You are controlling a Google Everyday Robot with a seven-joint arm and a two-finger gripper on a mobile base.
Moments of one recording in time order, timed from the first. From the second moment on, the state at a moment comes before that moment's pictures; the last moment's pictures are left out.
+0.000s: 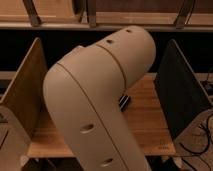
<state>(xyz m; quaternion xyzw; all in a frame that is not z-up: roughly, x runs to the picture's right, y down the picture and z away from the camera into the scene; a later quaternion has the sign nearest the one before) -0.114 -0.001 0.829 -0.16 0.17 0.68 0.69</state>
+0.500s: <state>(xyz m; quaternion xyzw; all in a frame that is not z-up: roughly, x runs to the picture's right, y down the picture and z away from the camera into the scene) -0.114 -0.001 0.829 -0.16 0.17 0.68 0.69</state>
